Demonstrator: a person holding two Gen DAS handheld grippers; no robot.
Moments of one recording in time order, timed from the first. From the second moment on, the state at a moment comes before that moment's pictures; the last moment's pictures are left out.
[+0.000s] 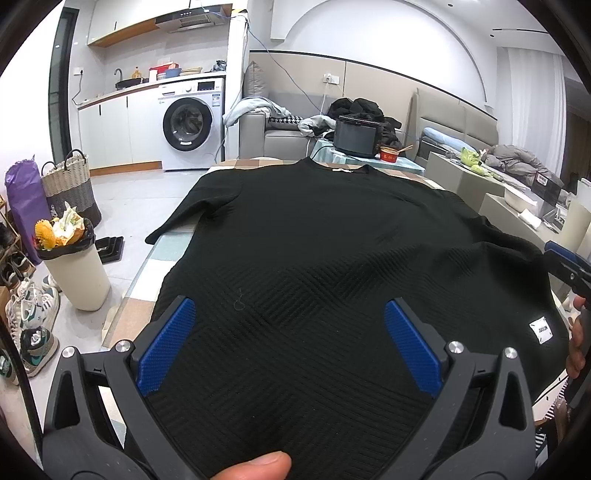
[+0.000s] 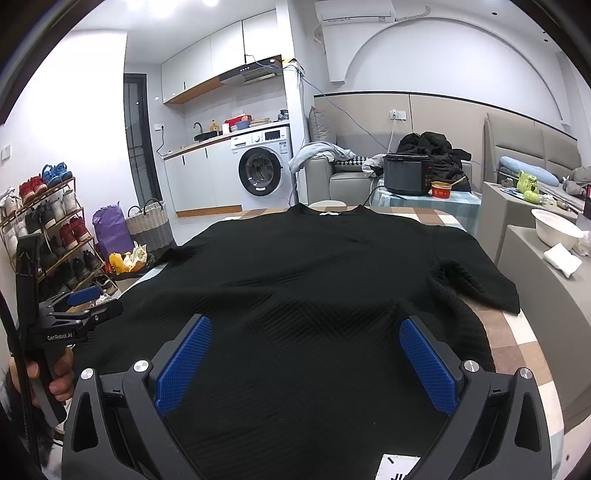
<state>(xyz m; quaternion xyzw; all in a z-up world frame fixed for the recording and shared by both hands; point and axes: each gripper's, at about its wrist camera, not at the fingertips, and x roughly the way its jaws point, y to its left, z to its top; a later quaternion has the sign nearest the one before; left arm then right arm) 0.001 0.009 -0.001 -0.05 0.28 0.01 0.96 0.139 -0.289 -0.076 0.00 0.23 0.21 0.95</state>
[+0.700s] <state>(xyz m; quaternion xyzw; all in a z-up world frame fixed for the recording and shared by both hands) 0.001 0.007 -0.003 -0.04 0.28 0.01 0.96 0.139 -0.284 -0.079 -0.01 0.24 0.21 0.95</state>
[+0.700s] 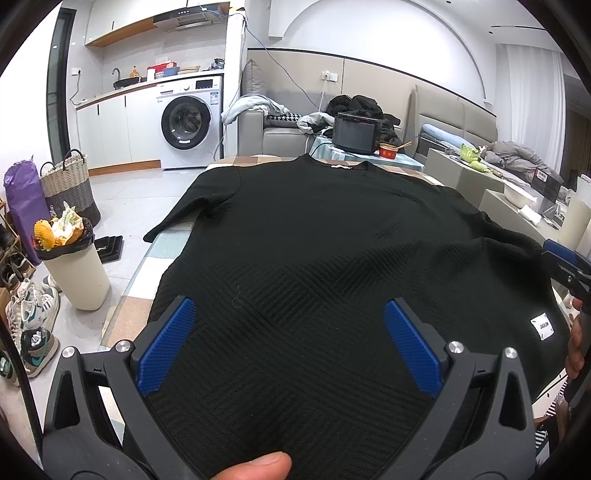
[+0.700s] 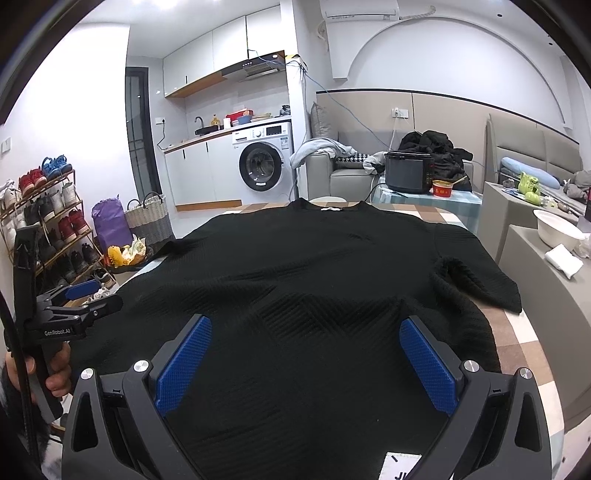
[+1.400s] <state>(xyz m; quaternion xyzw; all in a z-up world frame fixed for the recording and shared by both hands) 0.002 0.003 -0.004 -0.04 0.28 0.01 0.96 0.139 -0.283 -0.080 -0.01 0.24 0.21 0.95</state>
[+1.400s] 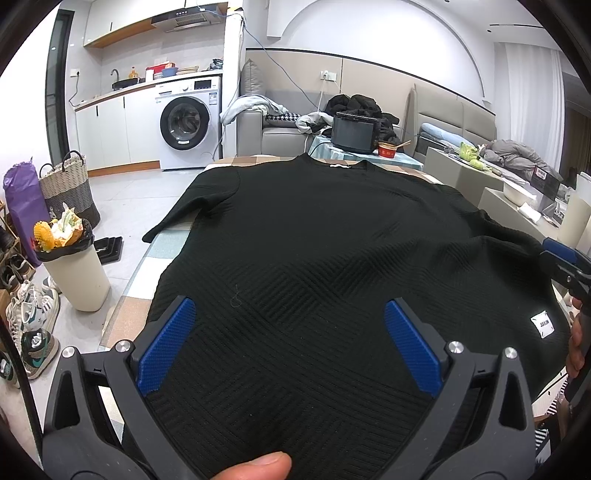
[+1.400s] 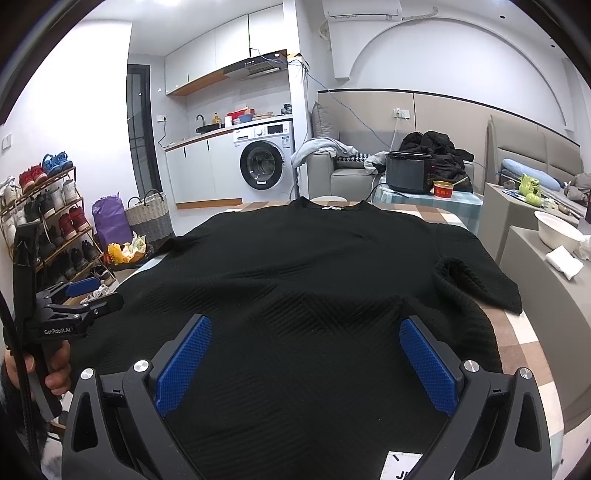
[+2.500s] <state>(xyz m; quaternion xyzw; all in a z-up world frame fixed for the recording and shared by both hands) 0.004 0.001 -0.004 -0.04 0.28 0.01 0.96 0.141 -0.289 -0.078 0.00 0.24 0.21 0.95</state>
